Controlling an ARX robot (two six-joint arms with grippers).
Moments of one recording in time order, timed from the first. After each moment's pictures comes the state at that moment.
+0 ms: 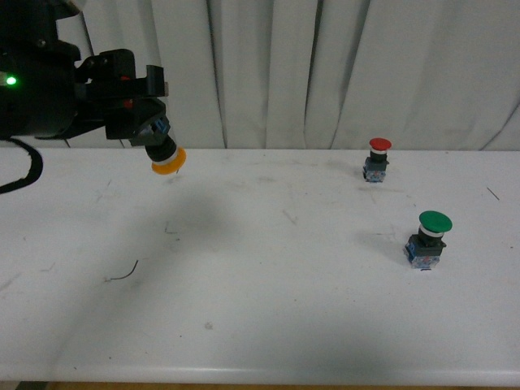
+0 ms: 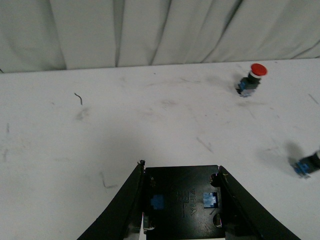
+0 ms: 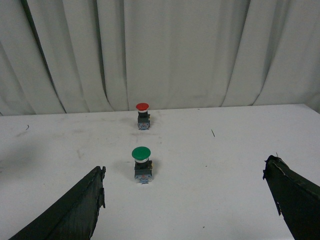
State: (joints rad) left arm -0.19 1.60 0.81 0.43 0.15 -0.10; right arm 0.00 0.00 0.01 0.00 0.00 0.00
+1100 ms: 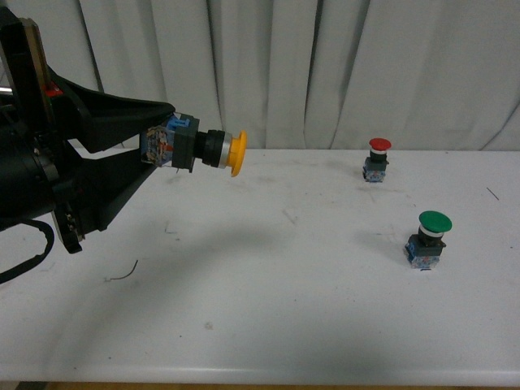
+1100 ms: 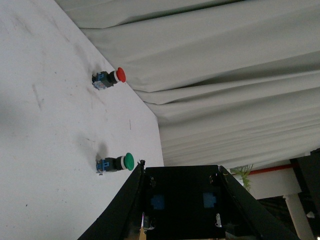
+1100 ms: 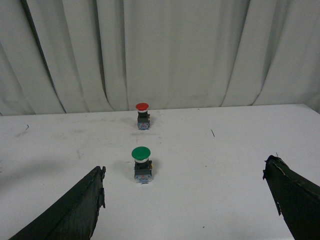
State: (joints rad) left arm -0.14 1.78 0.51 1.28 0.55 -1.23; right arm 0.00 0.00 0.01 0.00 0.00 0.00
